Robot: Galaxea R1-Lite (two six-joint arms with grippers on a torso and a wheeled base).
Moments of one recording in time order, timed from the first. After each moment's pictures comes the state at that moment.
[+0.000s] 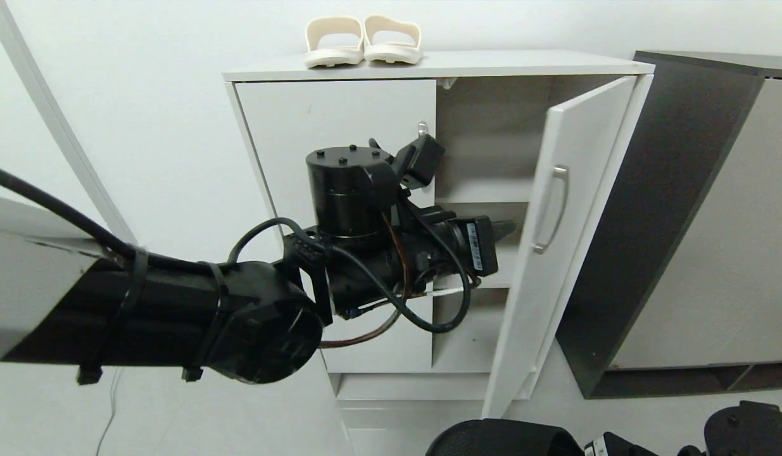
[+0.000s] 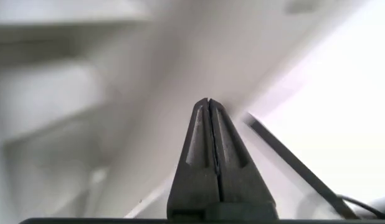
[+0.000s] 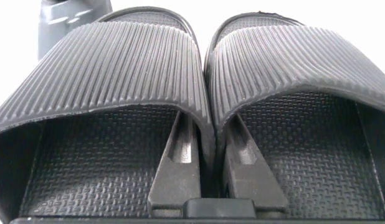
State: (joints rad) left arm -0.77 1.88 -1.15 -0.75 -0.29 -0.40; right arm 0.92 1.57 -0.13 -1.00 0.36 -0.11
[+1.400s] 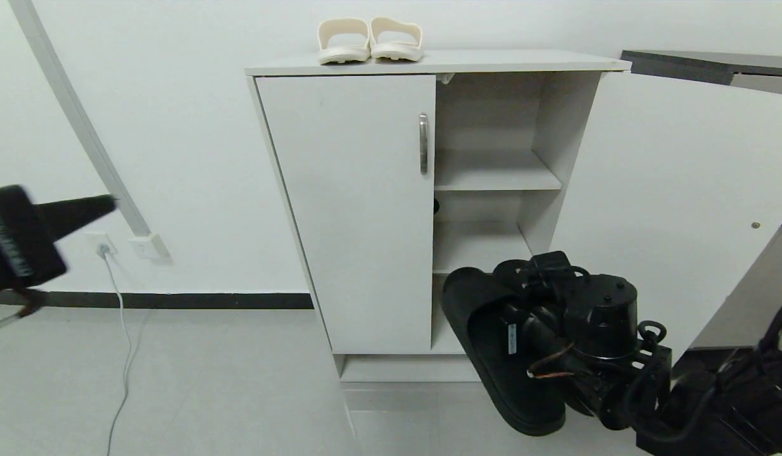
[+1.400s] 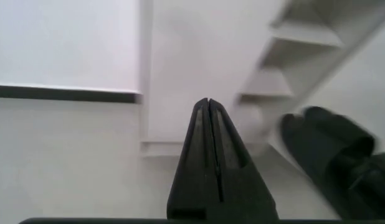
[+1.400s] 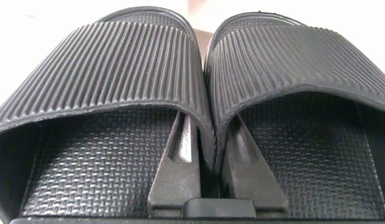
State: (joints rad) left arm -0.50 0.97 -0.91 0.05 0.42 -0.18; right arm 0.73 1.90 -0.66 -1.00 -0.50 0.10
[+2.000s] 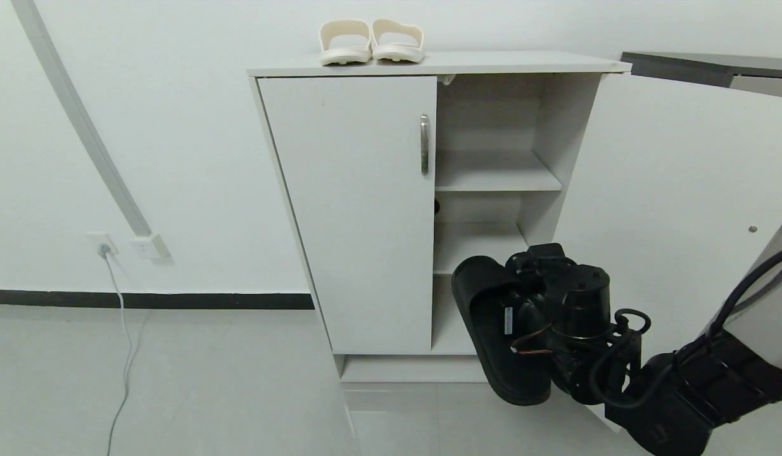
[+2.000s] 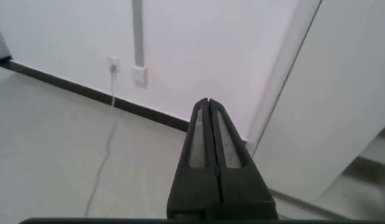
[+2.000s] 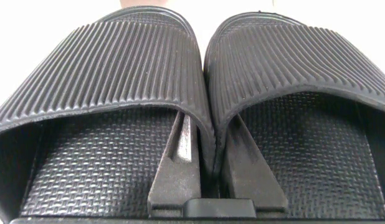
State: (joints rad) left arm -0.07 0.34 -0.48 0.10 0.48 -0.03; right arm 0.69 1.98 -0.75 -1.00 -0.59 0.10
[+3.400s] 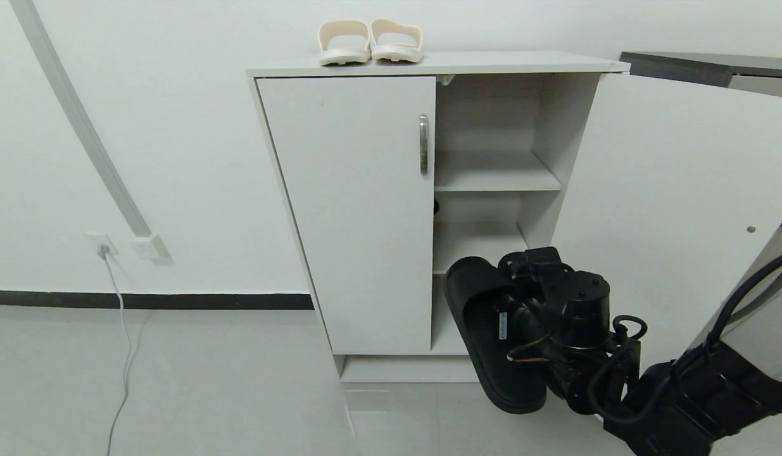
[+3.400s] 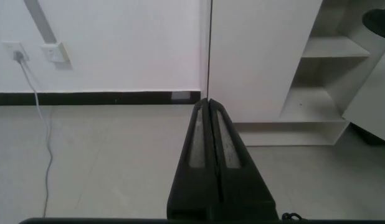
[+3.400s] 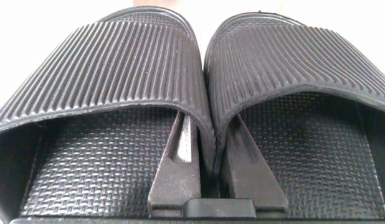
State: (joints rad) left arm 0.00 0.00 -0.01 0.01 0.02 0.02; right arm 0.72 1.99 -0.72 -1.06 -0.59 0.10
